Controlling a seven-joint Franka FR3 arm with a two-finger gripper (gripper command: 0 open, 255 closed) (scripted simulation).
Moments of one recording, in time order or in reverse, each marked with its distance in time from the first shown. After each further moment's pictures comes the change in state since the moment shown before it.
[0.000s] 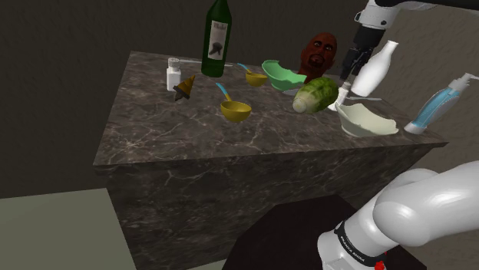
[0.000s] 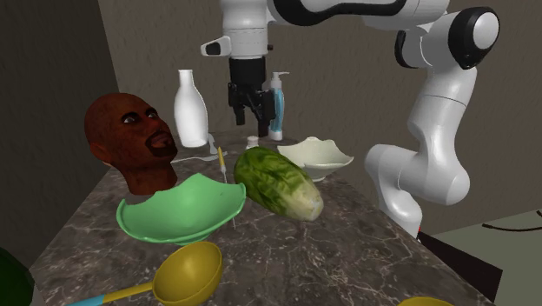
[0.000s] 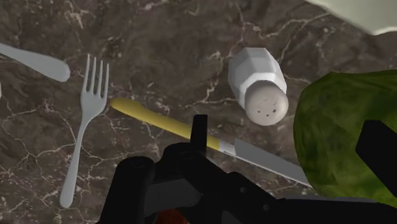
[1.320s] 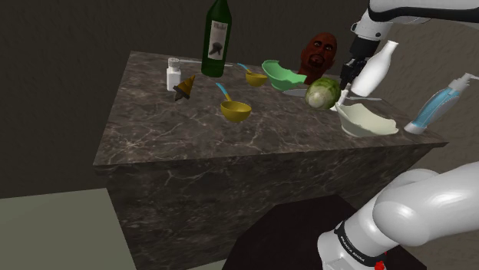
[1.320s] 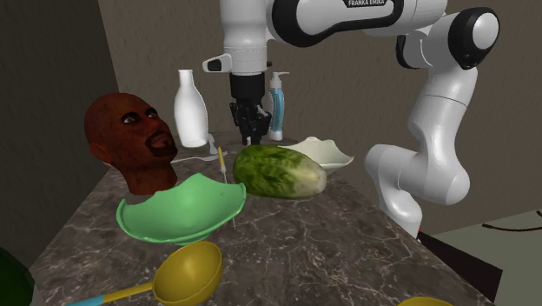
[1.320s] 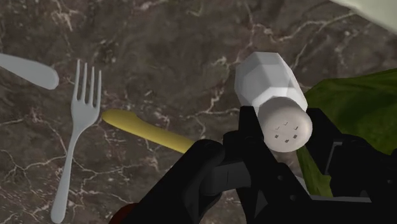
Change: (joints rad) arm -0.007 -0.017 -0.017 -0.092 -0.012 0.086 -0.002
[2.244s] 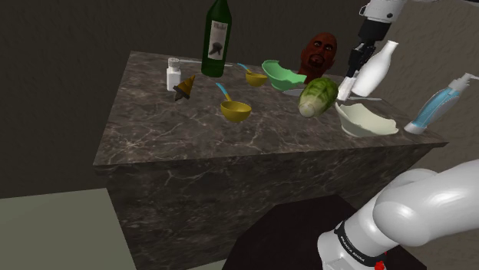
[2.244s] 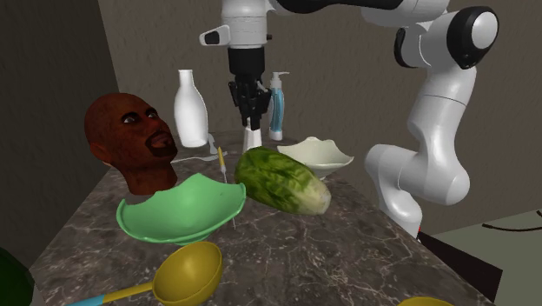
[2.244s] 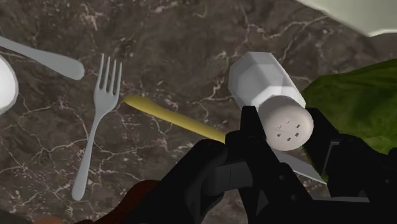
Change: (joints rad) arm 0.007 0.031 0.011 0.155 0.013 -0.133 -0.018
